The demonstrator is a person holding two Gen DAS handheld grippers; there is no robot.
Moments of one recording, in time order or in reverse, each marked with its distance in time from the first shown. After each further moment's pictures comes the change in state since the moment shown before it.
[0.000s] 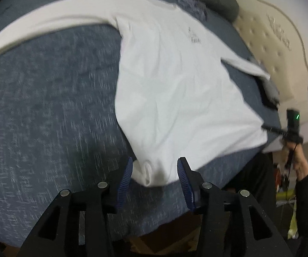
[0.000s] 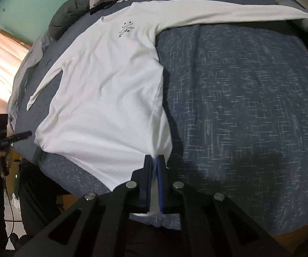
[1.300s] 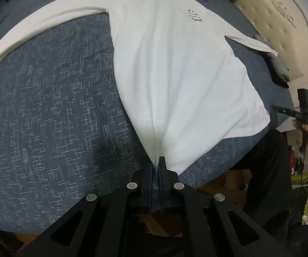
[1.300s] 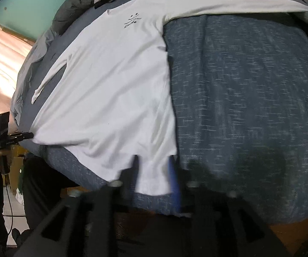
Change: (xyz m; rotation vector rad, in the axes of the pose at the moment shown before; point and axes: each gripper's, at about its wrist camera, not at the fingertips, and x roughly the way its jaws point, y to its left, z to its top) left arm -0.006 -0.016 -0.019 0.053 0.063 0.101; right arm 0.018 0.021 -0.005 -0.002 0.043 0.037
